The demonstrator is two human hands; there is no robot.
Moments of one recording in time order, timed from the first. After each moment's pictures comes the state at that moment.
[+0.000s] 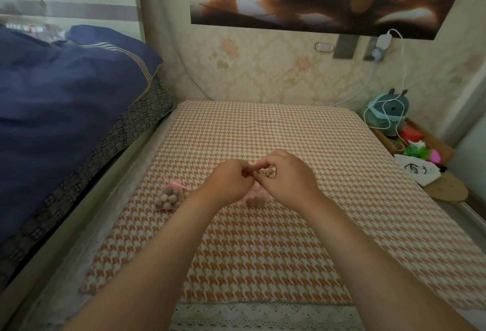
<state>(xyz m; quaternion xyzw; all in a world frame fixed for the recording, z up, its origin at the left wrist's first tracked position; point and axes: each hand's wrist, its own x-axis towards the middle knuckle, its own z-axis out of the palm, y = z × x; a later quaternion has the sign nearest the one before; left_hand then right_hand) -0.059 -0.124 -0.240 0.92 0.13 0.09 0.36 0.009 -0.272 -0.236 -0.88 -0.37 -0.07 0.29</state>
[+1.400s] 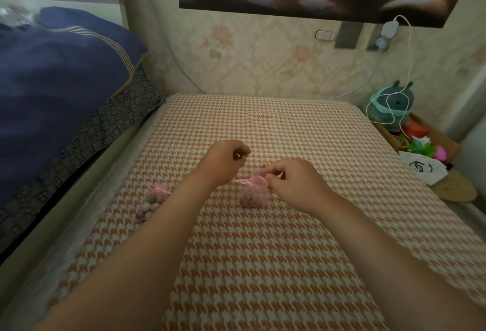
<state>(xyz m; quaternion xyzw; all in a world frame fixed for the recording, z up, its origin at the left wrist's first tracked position) 0.019 -0.079 -0.269 0.92 0.08 0.18 0.33 0.048 -0.280 -0.249 -0.89 -0.35 0.04 0.30</state>
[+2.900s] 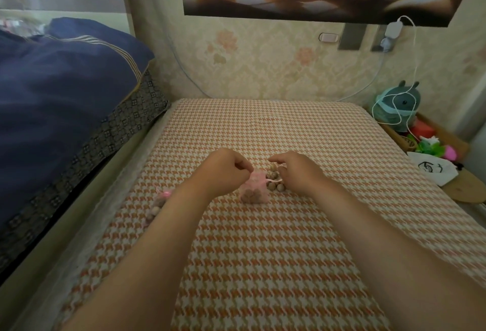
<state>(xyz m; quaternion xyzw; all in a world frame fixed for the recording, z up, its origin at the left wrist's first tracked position) -0.026 -0.089 -0.236 0.92 0.13 0.09 0.35 0.106 -0.252 -0.275 -0.92 -0.30 0.04 0.23</state>
